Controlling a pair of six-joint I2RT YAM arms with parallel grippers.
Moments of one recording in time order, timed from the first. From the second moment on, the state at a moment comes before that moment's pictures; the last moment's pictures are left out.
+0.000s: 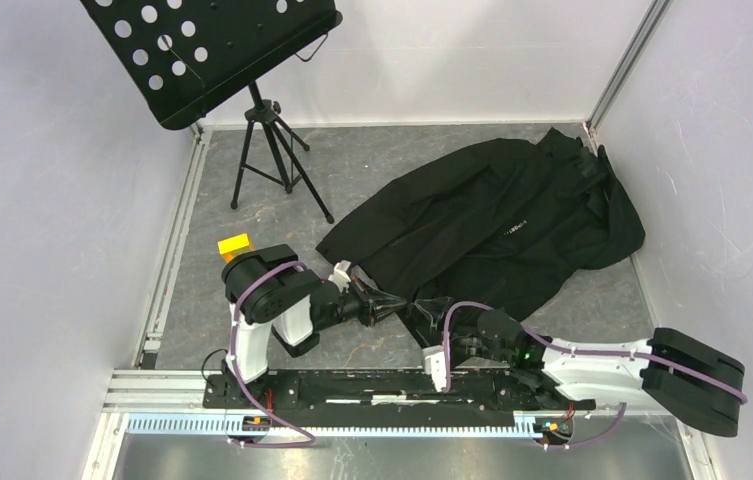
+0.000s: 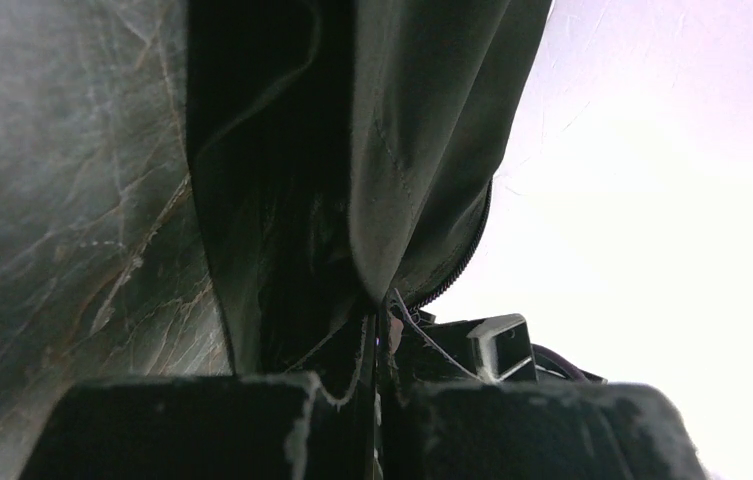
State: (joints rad) left arm -0.82 1.98 0.22 1.52 0.27 -1.74; right arm 1.09 0.96 0.01 0.69 -0.16 -1.04
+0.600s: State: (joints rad) left arm -0.82 1.96 0.20 1.52 0.26 -1.77; right arm 1.15 1.17 0.06 0.77 -0.08 -1.28
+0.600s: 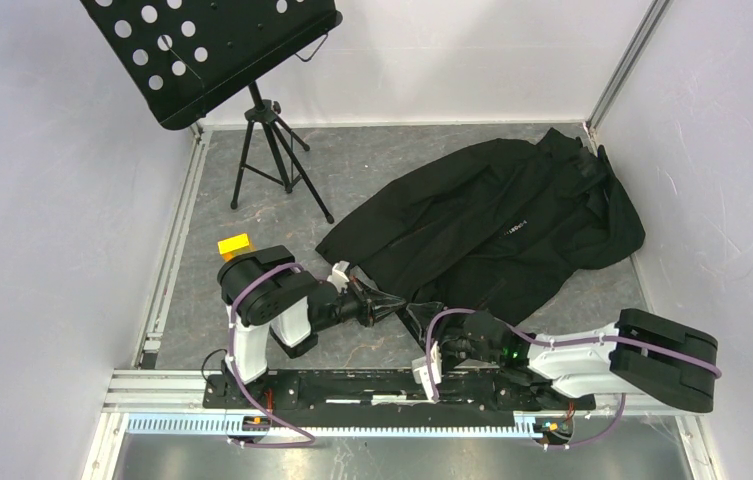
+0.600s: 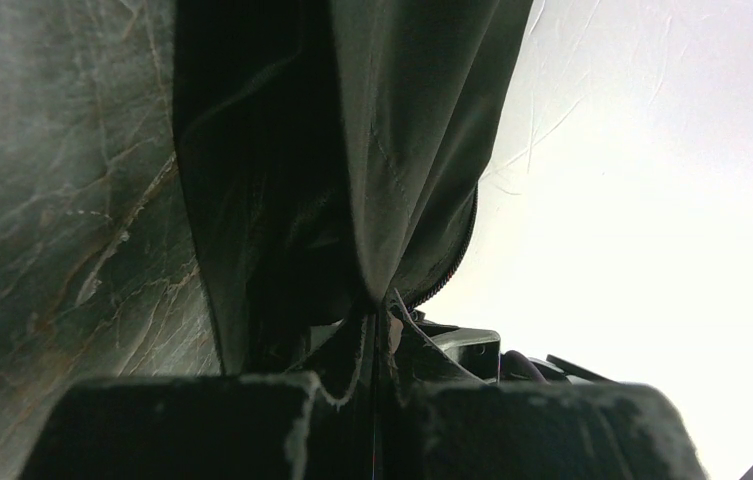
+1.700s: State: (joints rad) left arm -0.82 1.94 0.19 1.52 0.26 -1.77; right arm 1.19 1.36 0.06 1.00 -0.03 -1.39
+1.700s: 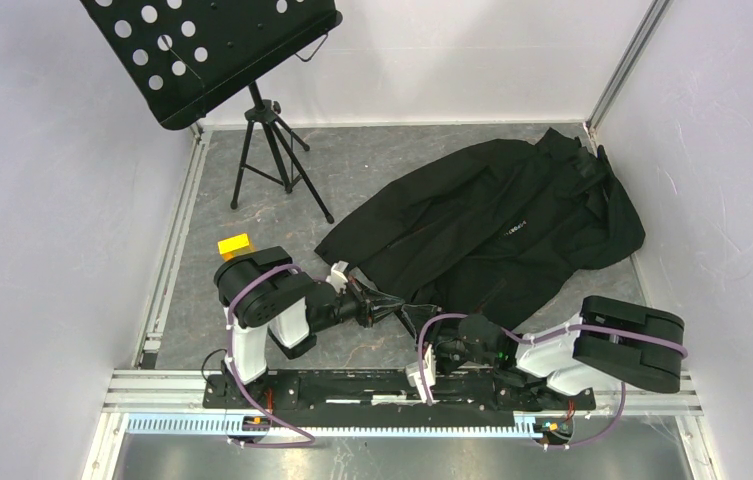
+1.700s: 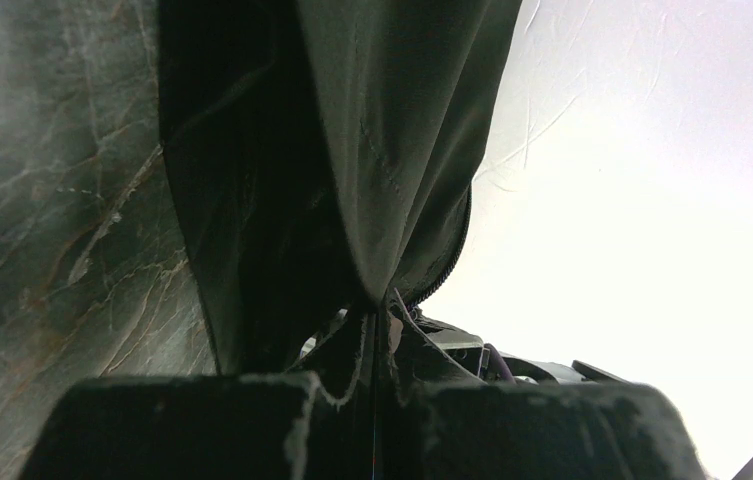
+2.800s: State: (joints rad) left arm -0.83 1.84 0.15 1.46 0.24 -1.74; right arm 1.17 1.32 0.09 1.14 0.29 -0.54
